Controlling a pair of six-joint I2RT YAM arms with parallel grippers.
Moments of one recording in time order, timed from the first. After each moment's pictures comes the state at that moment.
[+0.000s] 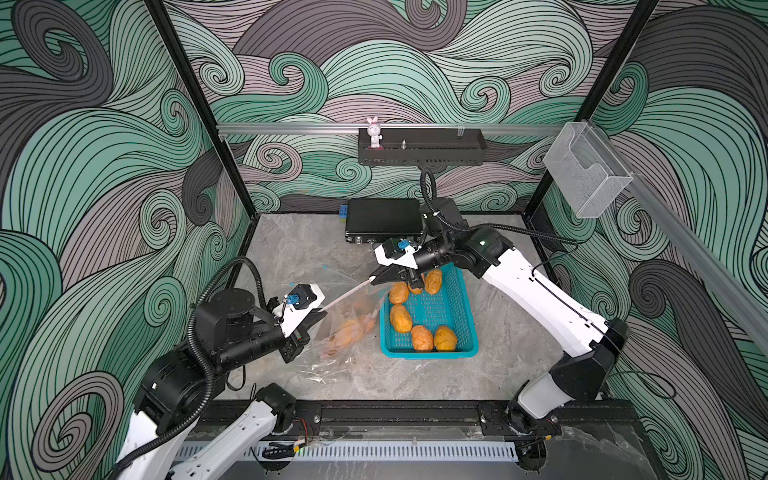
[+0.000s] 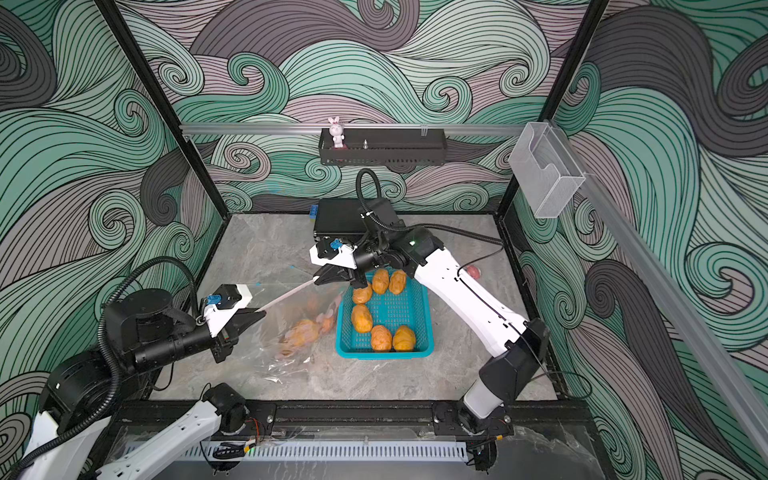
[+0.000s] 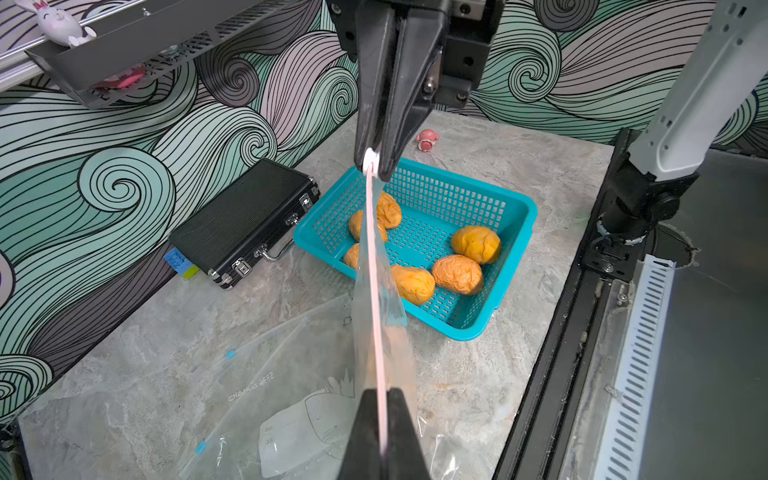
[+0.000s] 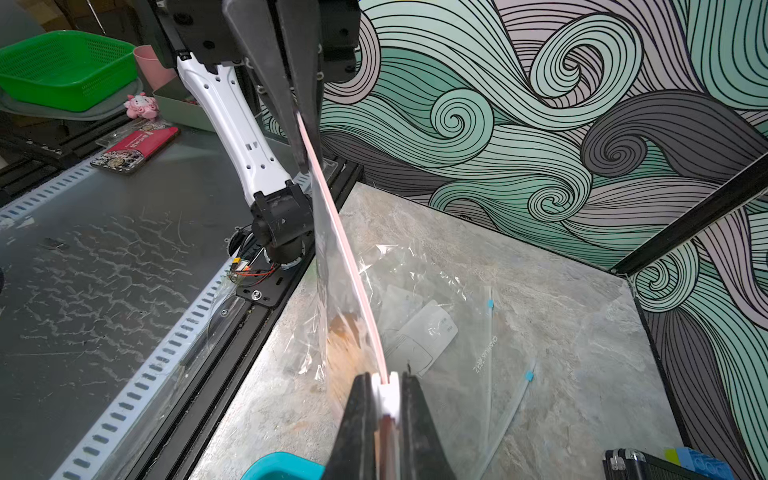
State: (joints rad) left arm -0.53 0.63 1.26 -1.12 0.27 0.33; right arm 0.72 1.60 1.74 -0.82 -0.90 -0.84
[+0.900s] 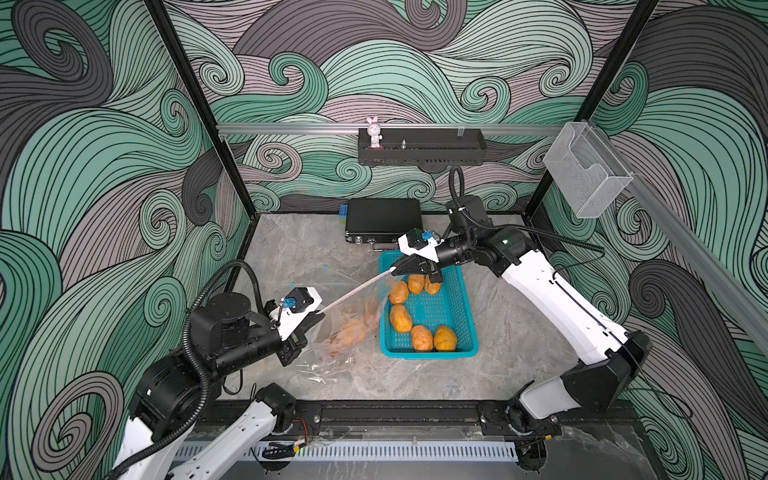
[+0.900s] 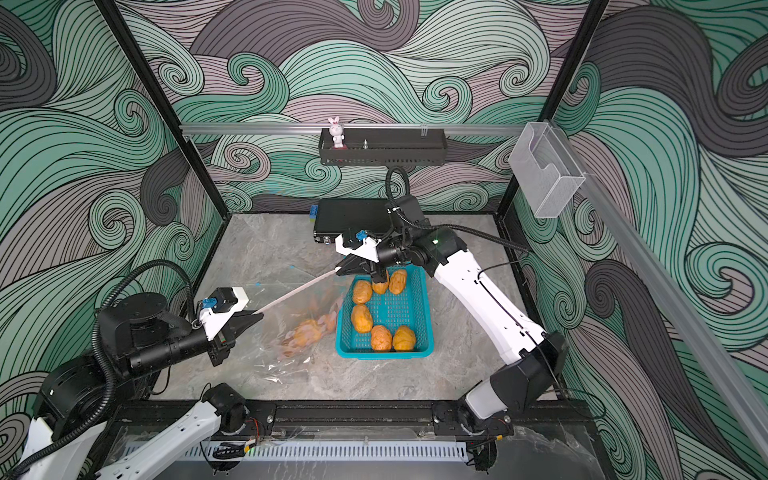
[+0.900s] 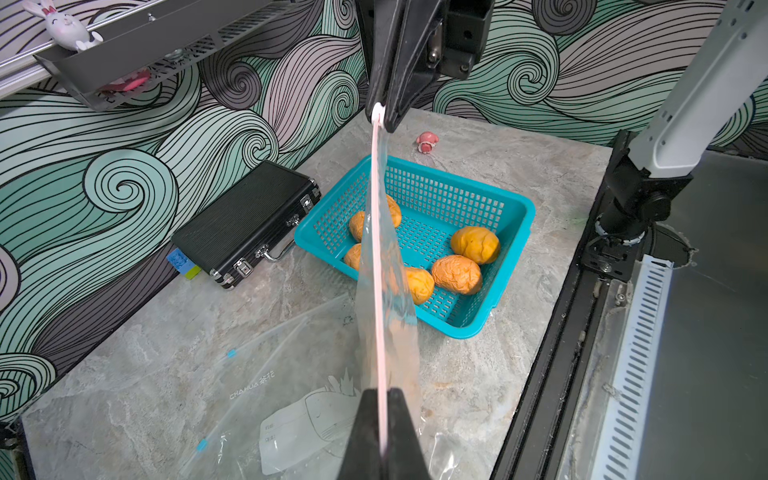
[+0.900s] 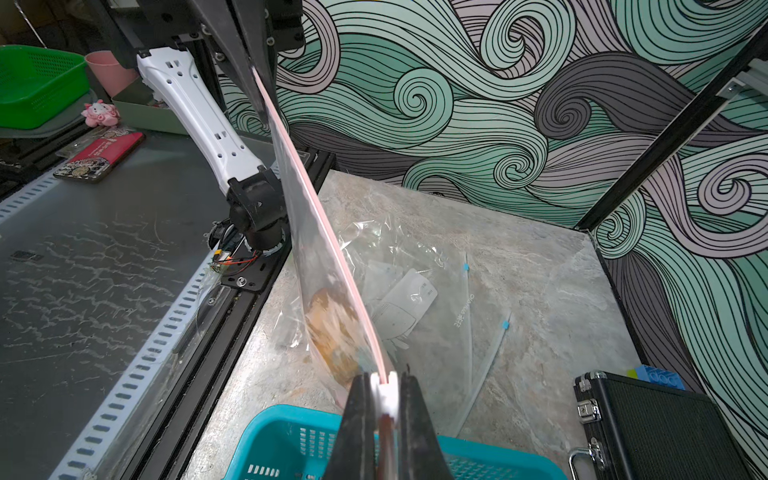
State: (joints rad) left arm -0.53 0.62 1.26 -1.12 0.27 0.33; right arm 0.58 1.51 1.63 -0.83 -0.92 -0.84
